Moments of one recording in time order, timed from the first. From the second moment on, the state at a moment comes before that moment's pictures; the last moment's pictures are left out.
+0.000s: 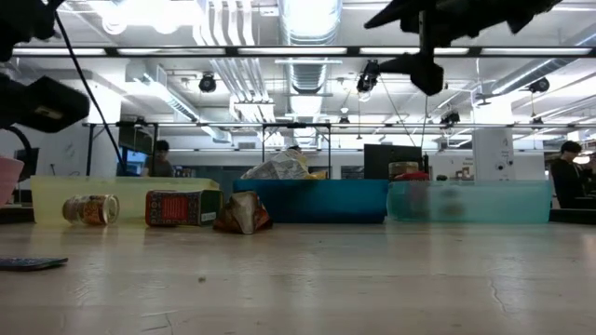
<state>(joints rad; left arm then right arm) -0.63 1.33 0.73 -0.66 0.12 -0.26 -0.14 1.05 0.73 -0.01 -0.10 0.75</state>
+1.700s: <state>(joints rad) -0.56 1.67 0.90 -0.65 0.03 -0.45 -0.14 0.96 1.15 -0.65 0.03 0.28</state>
